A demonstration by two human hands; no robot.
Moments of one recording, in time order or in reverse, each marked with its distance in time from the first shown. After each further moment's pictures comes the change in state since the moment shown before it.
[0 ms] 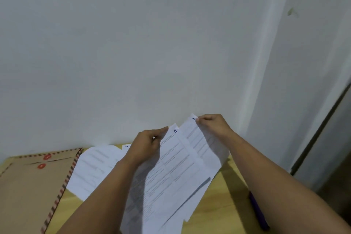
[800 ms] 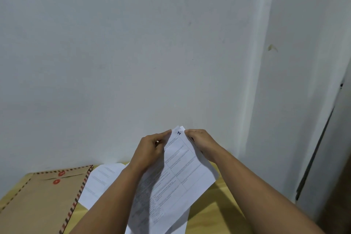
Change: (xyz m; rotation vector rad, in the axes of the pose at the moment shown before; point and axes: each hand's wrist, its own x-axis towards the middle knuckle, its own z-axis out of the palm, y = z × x) left_hand -0.021 0.067 -0.037 -0.044 0.134 0.124; right_hand -0.059 -0.075 0.029 0.084 -0.194 0.074
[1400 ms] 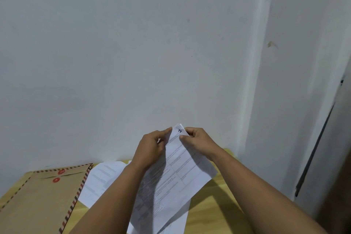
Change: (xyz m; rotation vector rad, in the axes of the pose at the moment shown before) left_hand 0.004 -0.002 0.009 0.065 0.023 0.030; right_hand -0.005 0.009 0.001 -0.090 -0.046 -0.192
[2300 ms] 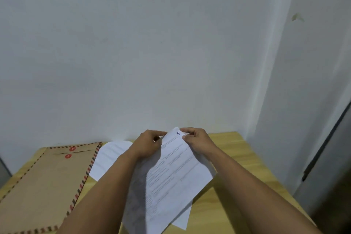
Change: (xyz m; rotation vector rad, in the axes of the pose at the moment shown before) left_hand -0.029 -0.039 -0.018 0.066 -0.333 -0.276; right_hand 0.006 0.066 0.045 0.076 0.041 0.209
